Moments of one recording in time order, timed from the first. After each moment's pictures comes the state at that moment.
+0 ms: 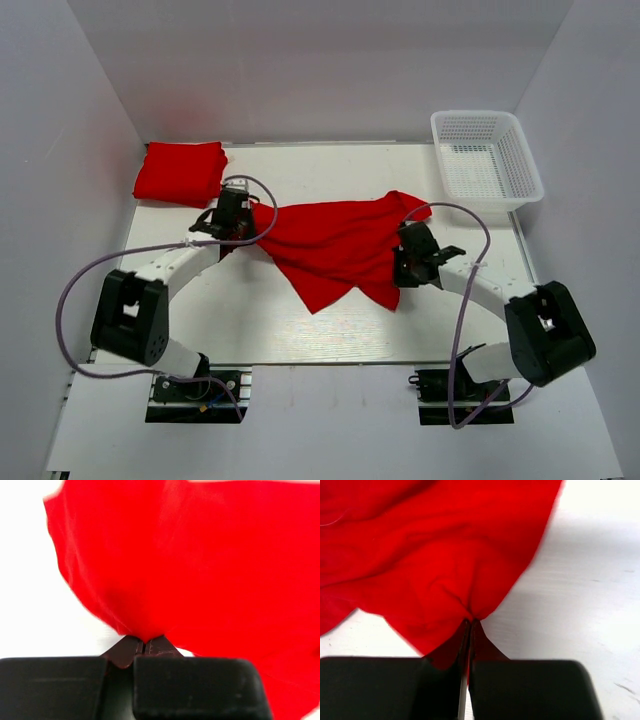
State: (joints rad) left arm -0.32 1.53 0.91 -0.21 -0.16 -0.38; right arm 0.49 1.39 0.68 -0.35 0.01 0.43
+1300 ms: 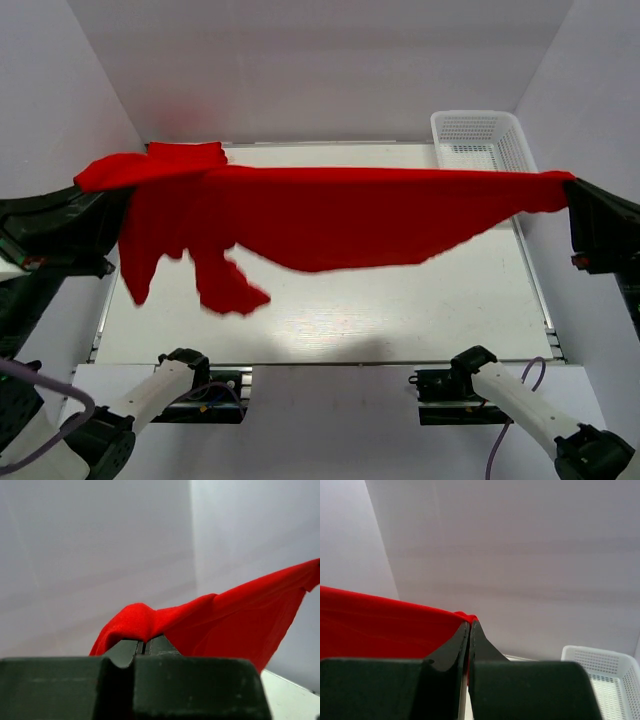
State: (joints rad) left arm -0.32 0.90 2.12 -0.68 0.31 -0.05; right arm 0.50 0.71 1.84 -0.68 0.11 0.07
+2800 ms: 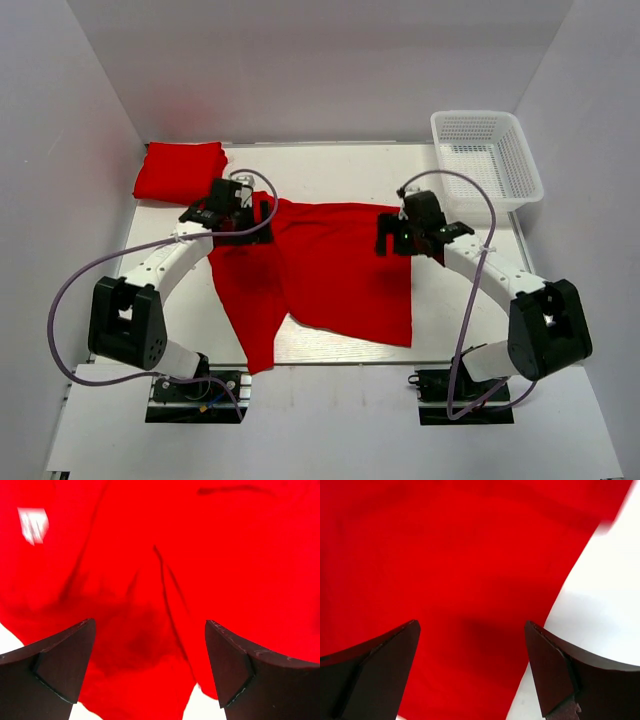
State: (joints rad) left arm -0.29 1.47 1.08 -0.49 0.07 -0.27; right arm 0.42 1.39 0.95 -0.38 -0.01 0.28
